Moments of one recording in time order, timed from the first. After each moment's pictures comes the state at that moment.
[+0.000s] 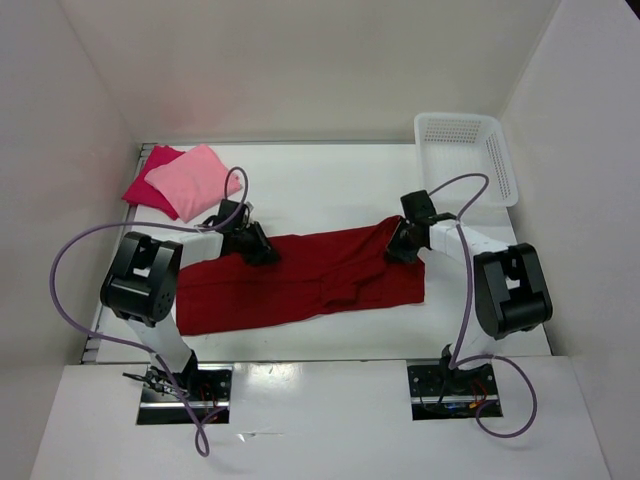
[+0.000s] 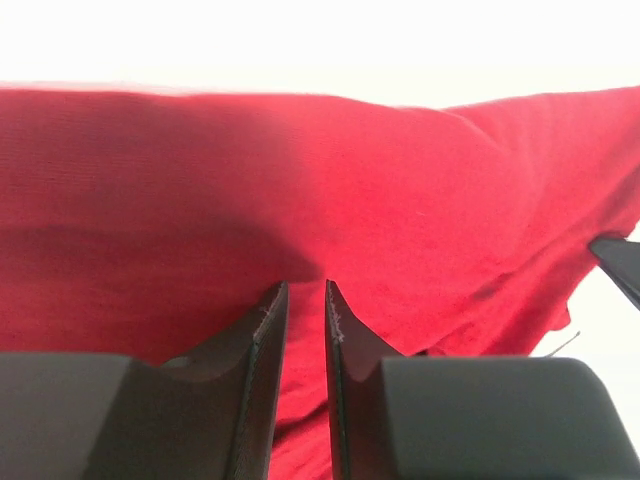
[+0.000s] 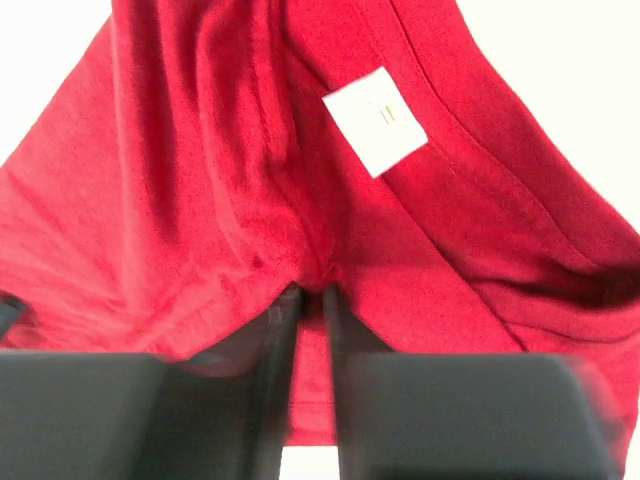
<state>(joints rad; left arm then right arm) -0.25 1.74 0.89 -0.11 0.38 -0.77 0.23 1.60 0.91 -0.43 -0.08 0.77</state>
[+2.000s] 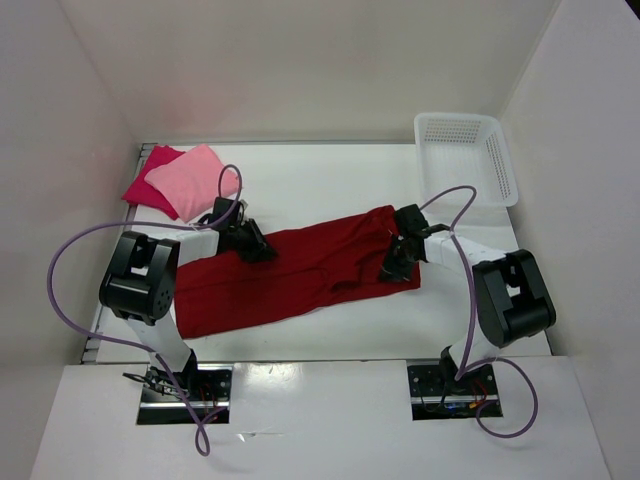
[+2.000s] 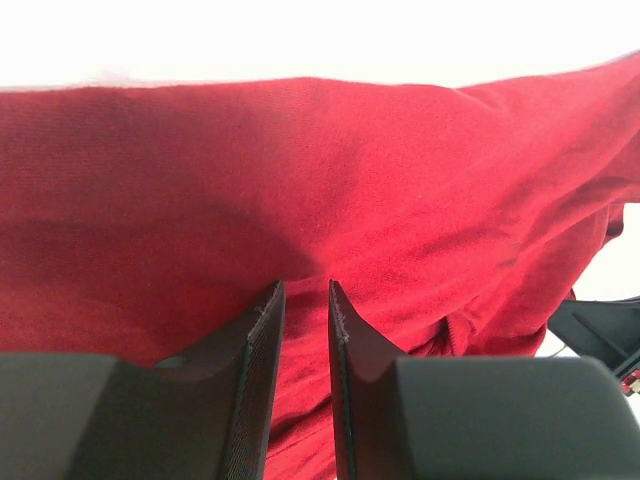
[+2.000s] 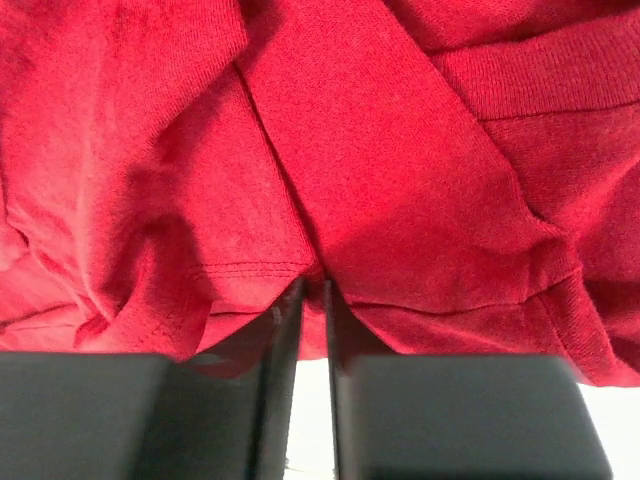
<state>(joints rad) -0.20 1.75 0.89 -0.11 0.38 -0.77 0.31 1.56 0.83 -0.47 -0.13 0.77</state>
